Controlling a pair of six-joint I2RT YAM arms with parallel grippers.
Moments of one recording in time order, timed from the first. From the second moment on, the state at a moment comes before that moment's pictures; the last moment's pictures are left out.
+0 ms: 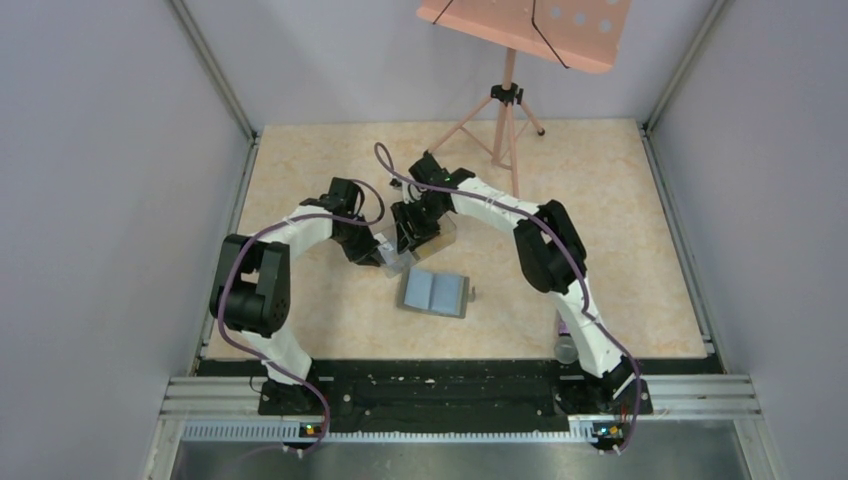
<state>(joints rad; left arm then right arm) -0.23 1.72 1.07 -0.58 0.25 -0.71 0.71 2.36 1.97 -0.70 -0.49 0.21</state>
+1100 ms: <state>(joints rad) -0.24 1.73 1.08 -0.58 0.26 -0.74 0.72 2.29 1.67 -0.24 -0.83 0.44</state>
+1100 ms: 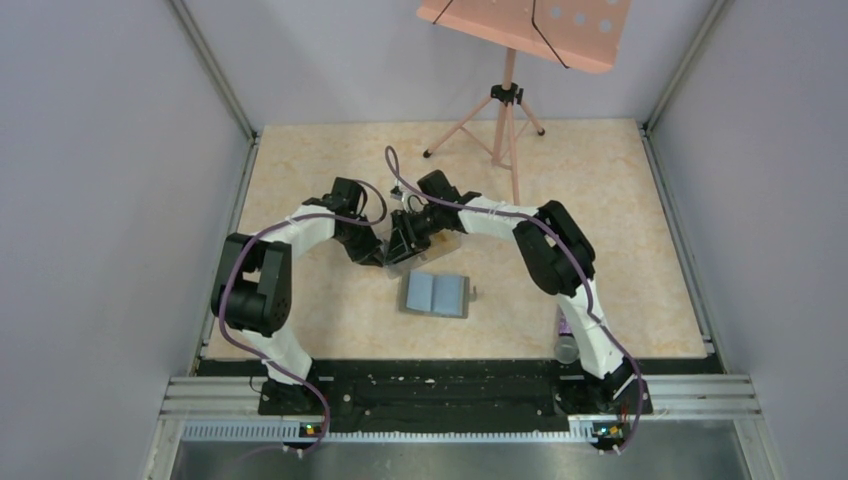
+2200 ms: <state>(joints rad) -0.24 1.74 1.07 -0.53 0.32 -0.73 0.71 2.32 1.80 -0.49 -0.78 0.31</state>
